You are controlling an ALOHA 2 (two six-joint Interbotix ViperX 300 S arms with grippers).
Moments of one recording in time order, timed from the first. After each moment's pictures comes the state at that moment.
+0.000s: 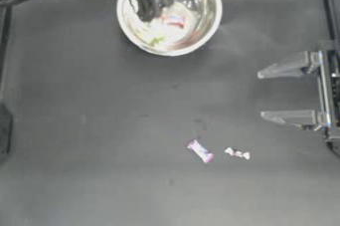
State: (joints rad) left arm 0.47 0.01 0.18 0.01 0.49 0.25; right arm -0.04 -0.84 1.07 -0.01 -0.11 0.04
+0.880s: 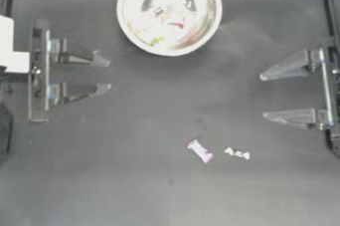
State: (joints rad) left arm 0.16 -0.69 0.81 -0.17 0.14 0.25; right arm -0.05 -0.83 0.91 0.04 0.29 0.05
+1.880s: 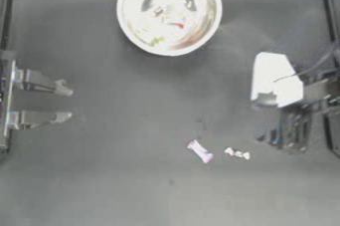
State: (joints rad) left arm 0.09 -0.97 1.10 -0.21 0.07 0.24; right arm 0.03 -0.42 0.67 0.01 0.88 0.27
